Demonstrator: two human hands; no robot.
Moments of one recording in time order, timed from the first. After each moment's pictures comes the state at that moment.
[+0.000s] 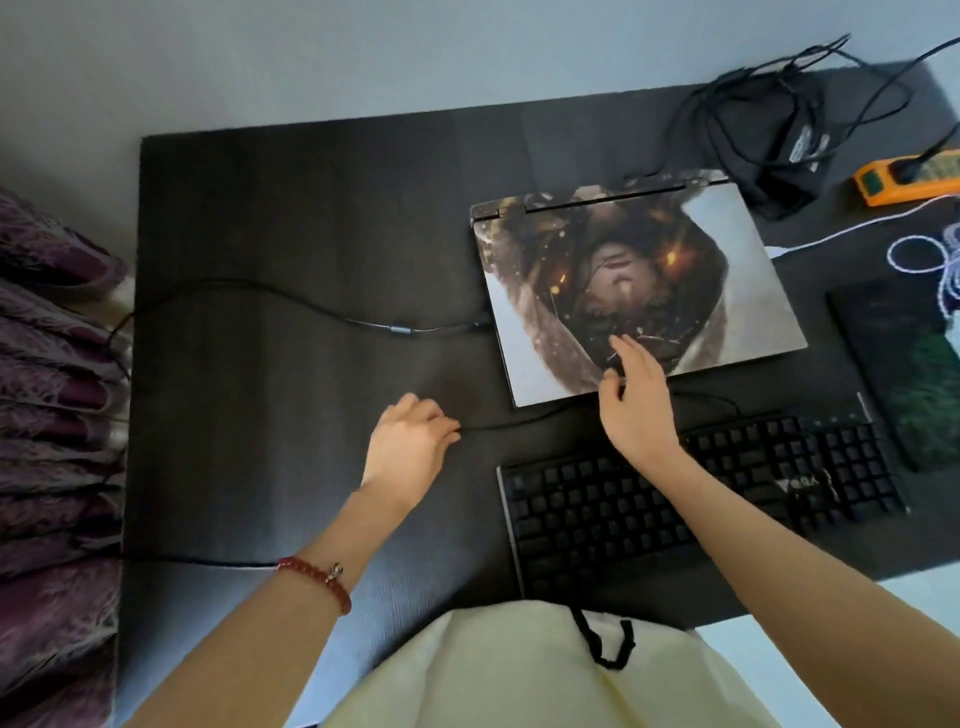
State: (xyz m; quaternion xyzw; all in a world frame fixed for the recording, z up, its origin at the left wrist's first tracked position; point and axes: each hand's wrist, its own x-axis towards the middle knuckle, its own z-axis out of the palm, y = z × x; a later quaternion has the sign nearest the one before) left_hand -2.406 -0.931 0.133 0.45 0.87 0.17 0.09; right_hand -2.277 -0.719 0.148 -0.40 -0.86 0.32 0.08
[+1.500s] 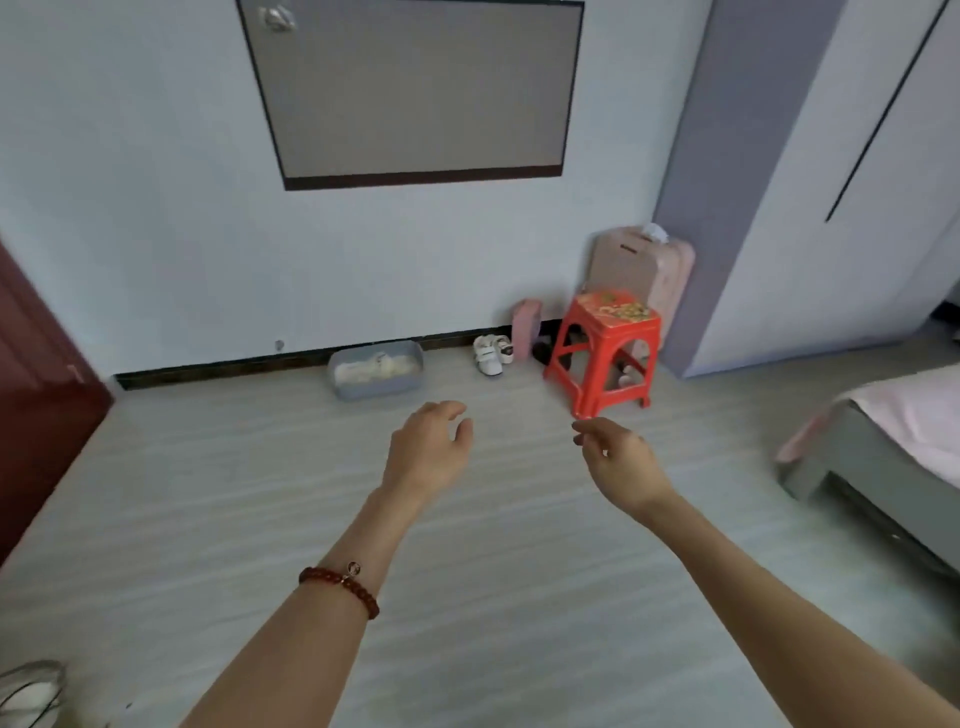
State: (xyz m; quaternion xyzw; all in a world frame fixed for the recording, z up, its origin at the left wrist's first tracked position) left_hand -1.232 -0.424 0.340 0.86 0.36 0.22 0.27; right_hand -1.087 -0.585 0.347 -0.83 -0.38 0.12 0.39
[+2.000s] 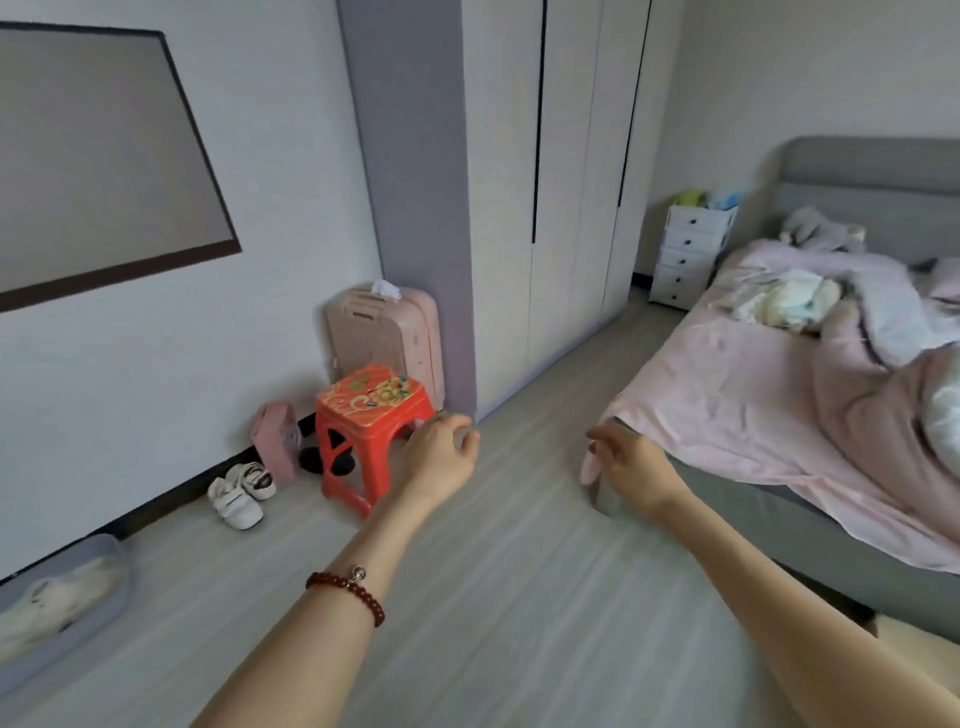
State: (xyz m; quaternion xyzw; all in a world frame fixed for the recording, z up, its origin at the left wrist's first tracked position) left_hand -0.620 -0.456 0.359 0.94 0.09 0.11 0.31; right_hand -0.578 -0.681 0.357 -0.92 -0.12 0.02 0.37
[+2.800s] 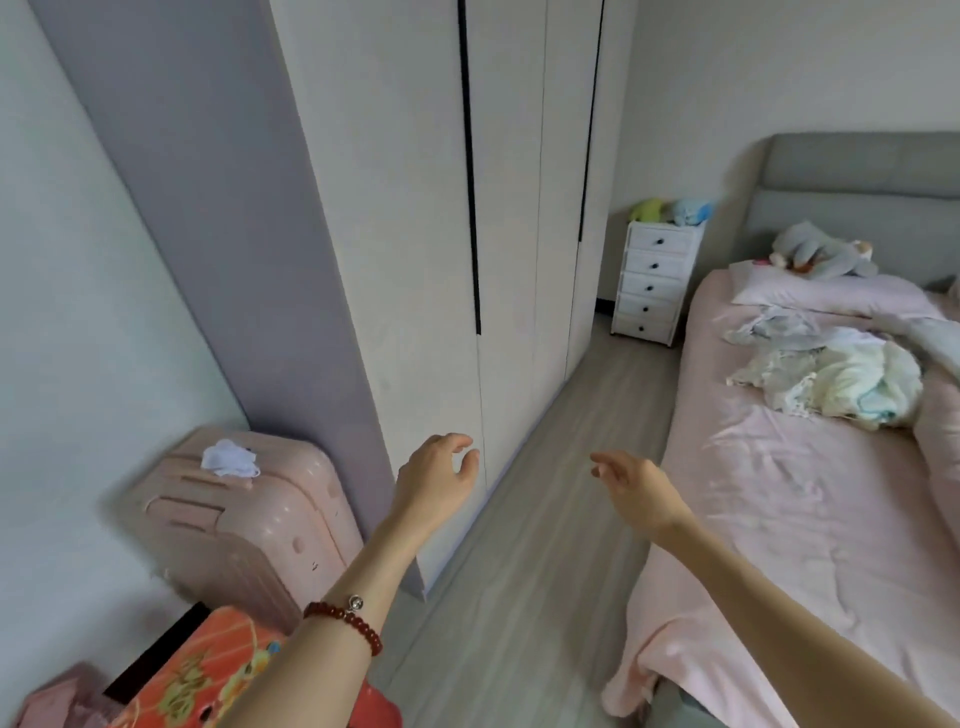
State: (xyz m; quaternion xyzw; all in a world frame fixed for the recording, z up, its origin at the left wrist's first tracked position) left_hand 0.154 -0.350 0.360 0.94 0.01 0.07 0.35; right_hand 0.156 -0.585 0.355 -0.92 0.00 0.02 0.39
